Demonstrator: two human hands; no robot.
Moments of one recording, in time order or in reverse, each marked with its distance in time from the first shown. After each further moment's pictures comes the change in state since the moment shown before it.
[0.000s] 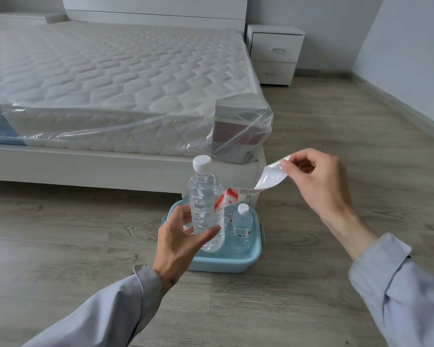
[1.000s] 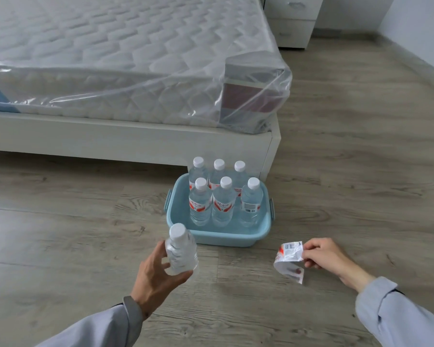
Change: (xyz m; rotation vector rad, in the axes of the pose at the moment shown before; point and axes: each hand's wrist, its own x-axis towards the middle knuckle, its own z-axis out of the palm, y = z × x) left_hand -0.076 -0.125 -0.057 0.367 -0.116 -0.163; right_hand -0.133 0.195 0.022 -0.191 -0.662 0.827
